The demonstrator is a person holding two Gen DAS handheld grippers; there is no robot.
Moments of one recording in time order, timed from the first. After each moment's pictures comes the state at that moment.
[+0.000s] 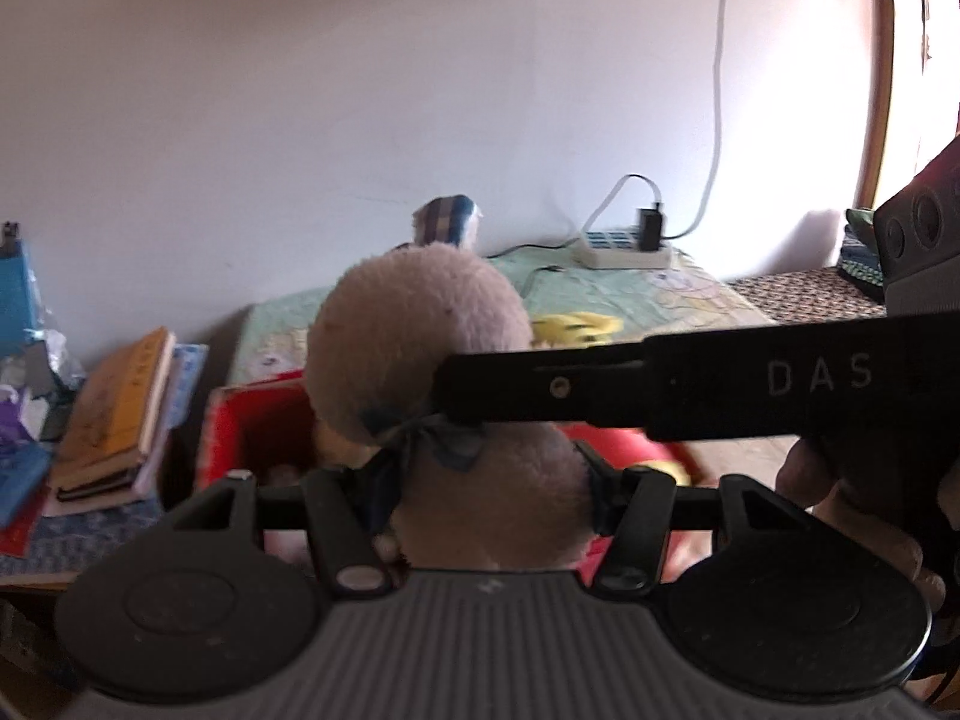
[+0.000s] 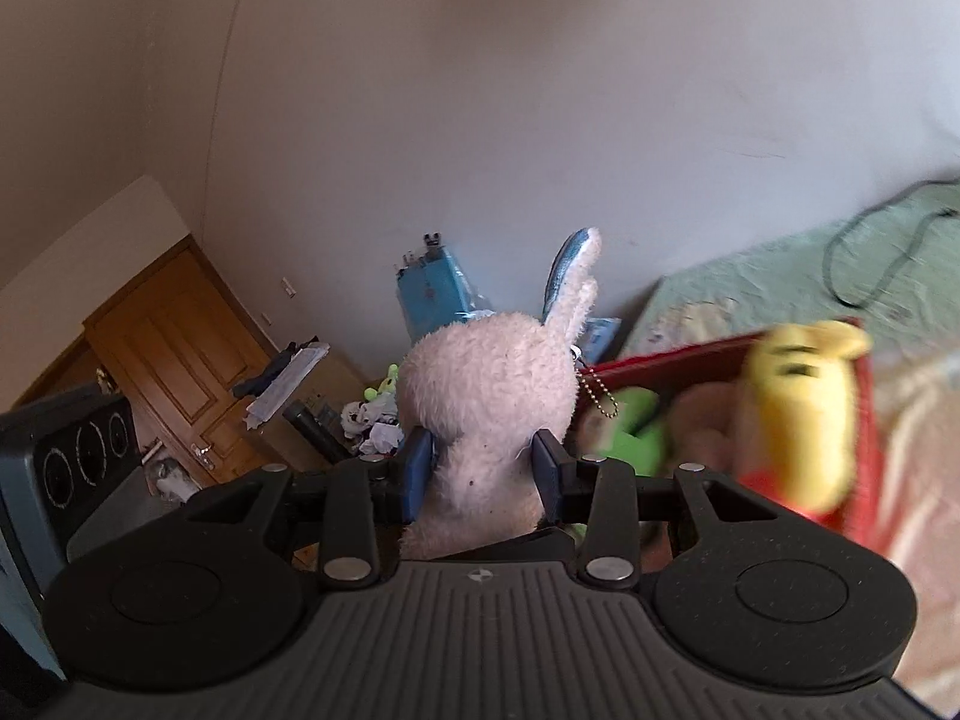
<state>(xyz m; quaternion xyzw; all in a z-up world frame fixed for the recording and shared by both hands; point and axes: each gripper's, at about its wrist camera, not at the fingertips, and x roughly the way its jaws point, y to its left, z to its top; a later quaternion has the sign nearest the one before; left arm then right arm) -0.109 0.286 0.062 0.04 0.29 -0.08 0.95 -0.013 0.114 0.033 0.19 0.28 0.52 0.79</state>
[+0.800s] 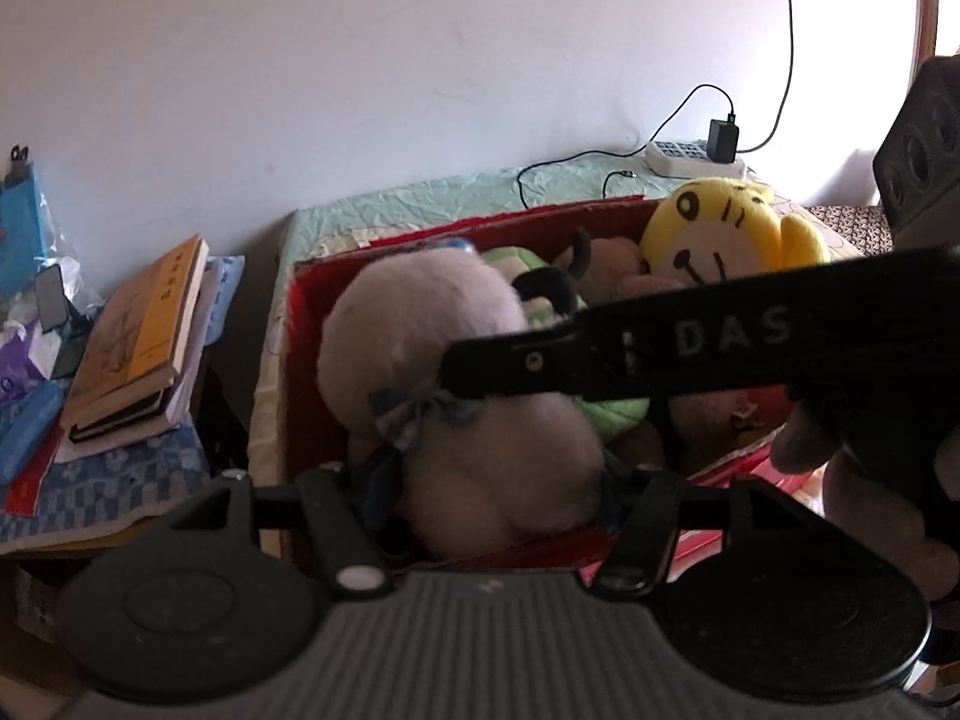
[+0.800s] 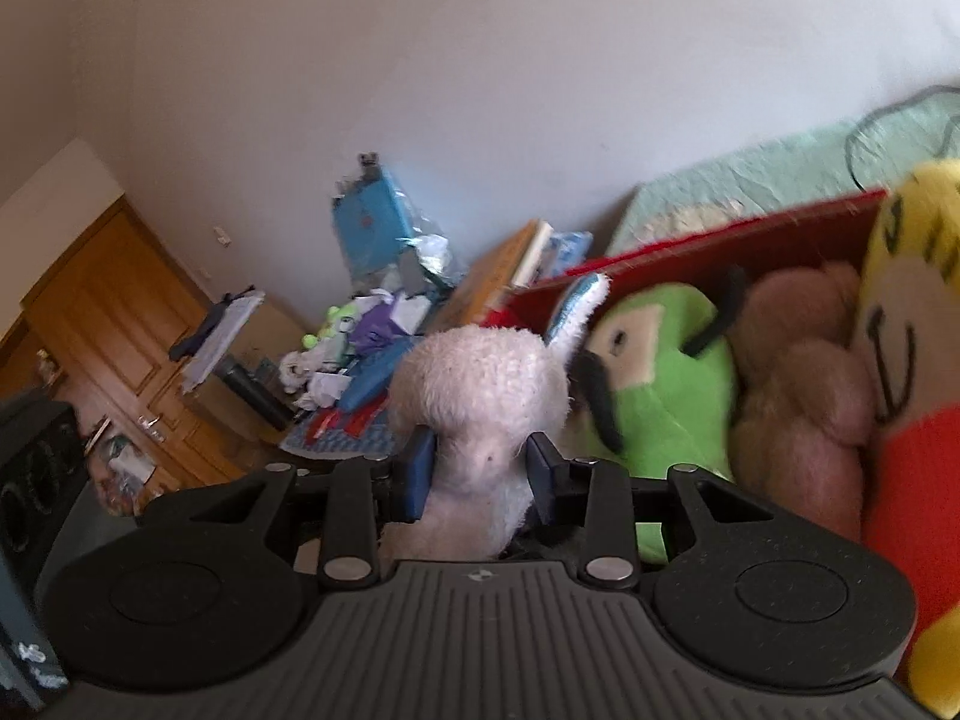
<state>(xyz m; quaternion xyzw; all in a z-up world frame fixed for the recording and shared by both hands) -0.076 0.359 -0.004 0.05 0.36 -0.06 0.93 0.003 0.198 -0.023 0.17 0.36 0.46 0.79</state>
